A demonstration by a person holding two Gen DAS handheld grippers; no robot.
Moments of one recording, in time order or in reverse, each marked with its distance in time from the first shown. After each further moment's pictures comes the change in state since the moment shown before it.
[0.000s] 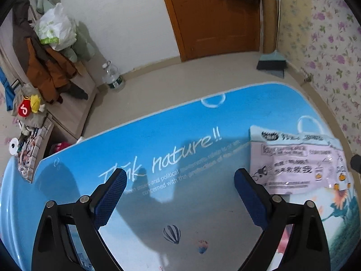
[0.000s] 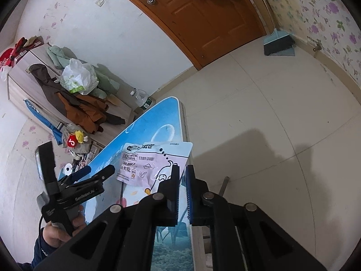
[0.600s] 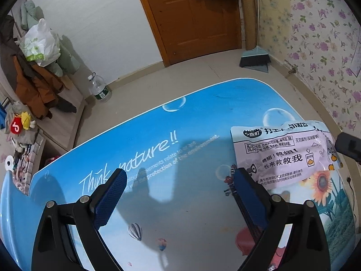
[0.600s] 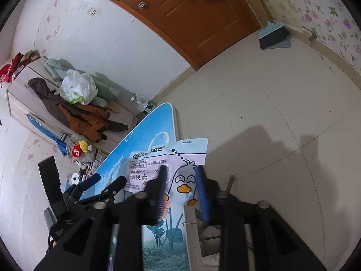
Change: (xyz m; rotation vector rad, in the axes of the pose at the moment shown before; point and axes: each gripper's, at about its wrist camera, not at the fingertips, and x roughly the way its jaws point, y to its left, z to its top) left arm -0.015 -0.046 0.001 0.097 -0.024 -0.043; right arm -0.004 -0.019 0.009 0.078 -0.020 0.010
